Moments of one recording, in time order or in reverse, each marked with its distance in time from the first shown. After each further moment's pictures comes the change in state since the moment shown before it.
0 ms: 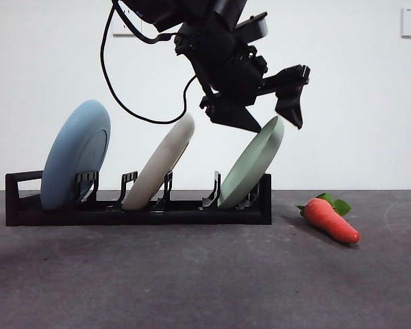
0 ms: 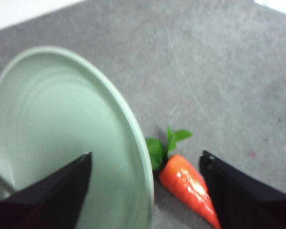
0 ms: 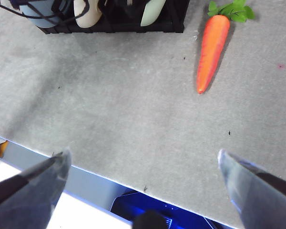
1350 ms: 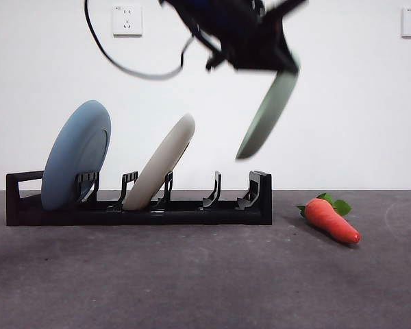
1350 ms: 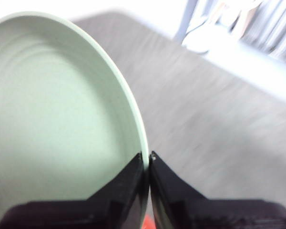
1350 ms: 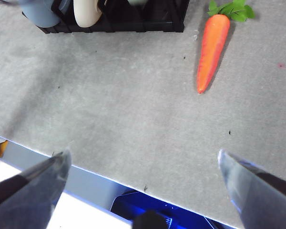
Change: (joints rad) left arm 0.006 -0.162 0.000 -0.025 0.237 -0.087; right arm 0.000 0.005 0.000 0.000 0.000 0.000
